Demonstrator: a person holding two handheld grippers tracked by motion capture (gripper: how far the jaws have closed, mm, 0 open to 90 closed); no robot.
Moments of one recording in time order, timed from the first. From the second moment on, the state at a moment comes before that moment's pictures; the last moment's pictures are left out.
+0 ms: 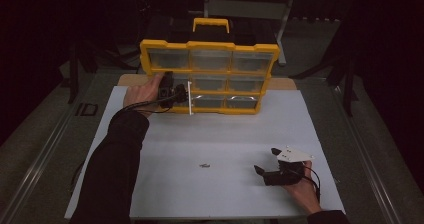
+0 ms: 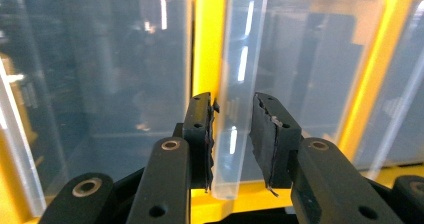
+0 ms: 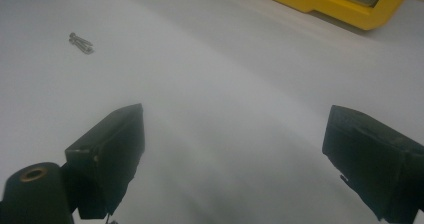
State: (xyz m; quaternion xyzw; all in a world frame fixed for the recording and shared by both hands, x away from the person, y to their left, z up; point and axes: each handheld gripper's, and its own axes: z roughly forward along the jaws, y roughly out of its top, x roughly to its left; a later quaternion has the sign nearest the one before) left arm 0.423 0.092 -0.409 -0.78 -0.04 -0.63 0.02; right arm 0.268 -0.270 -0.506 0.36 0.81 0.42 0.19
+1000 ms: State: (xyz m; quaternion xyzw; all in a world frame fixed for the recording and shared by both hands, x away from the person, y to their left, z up) left arm 0.419 0.092 -0.414 -0.77 -0.04 -0.64 0.02; right arm 0.268 -0.269 -0.507 0.35 0.81 0.42 0.19
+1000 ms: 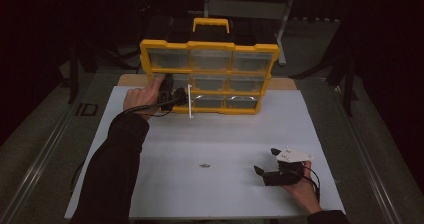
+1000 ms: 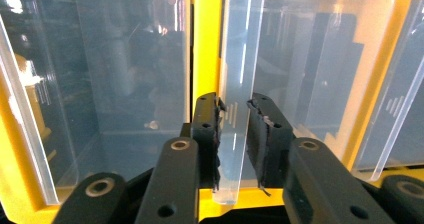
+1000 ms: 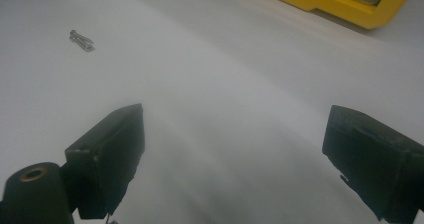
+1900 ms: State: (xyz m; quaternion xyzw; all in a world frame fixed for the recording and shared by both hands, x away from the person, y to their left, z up) left arm 0.403 0.095 -0.408 -0.79 -0.02 -0.61 0.03; right arm 0.268 -0.269 -0.507 0.35 0.81 0.42 0.19
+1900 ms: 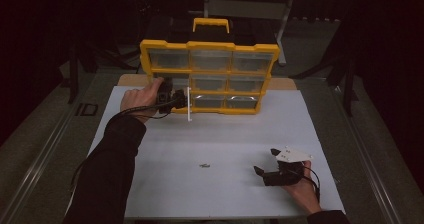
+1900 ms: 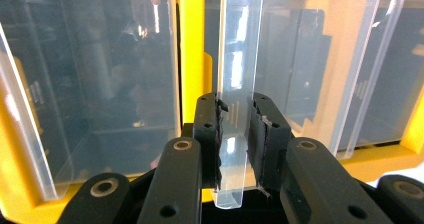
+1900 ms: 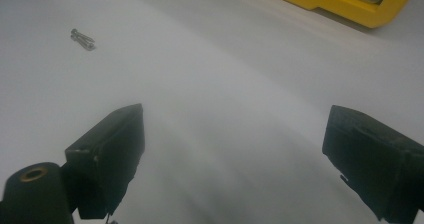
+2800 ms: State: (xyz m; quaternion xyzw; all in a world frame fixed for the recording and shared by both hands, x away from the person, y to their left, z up) left arm 0.359 0.098 -0.410 -0.79 -0.01 -0.62 0.03; right arm 0.268 -0.268 -0.508 0.35 0.82 0.42 0.19
